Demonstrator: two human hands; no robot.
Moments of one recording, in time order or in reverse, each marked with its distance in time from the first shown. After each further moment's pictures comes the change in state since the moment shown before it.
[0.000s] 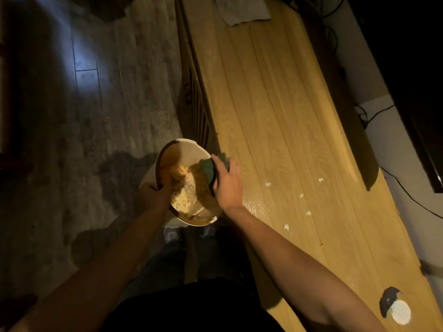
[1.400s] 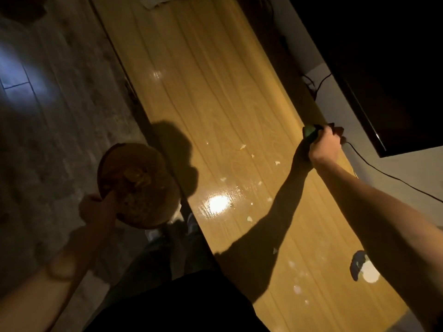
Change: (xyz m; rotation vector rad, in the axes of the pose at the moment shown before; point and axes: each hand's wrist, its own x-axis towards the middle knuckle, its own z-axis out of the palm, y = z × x) left_hand 0.026 0.020 0.022 0.095 0.138 0.041; right_hand 0.042 0.308 -0.219 -0.150 0.293 0.799
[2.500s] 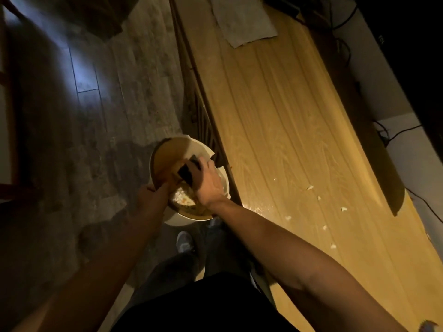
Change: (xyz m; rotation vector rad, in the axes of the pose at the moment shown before) left_hand 0.065 0.067 -0.045 -0.199 -0.194 -0.063; right_hand -0.282 -0.320 0.187 0.008 -0.441 -1.000
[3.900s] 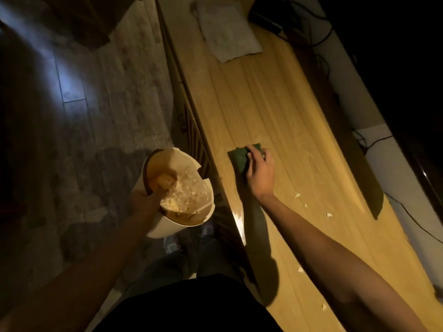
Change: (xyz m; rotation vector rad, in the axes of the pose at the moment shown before) left_hand 0.021 0.013 0.008 0.114 -0.047 0.012; right_hand -0.015 0.103 -0.111 0.155 0.429 0.351
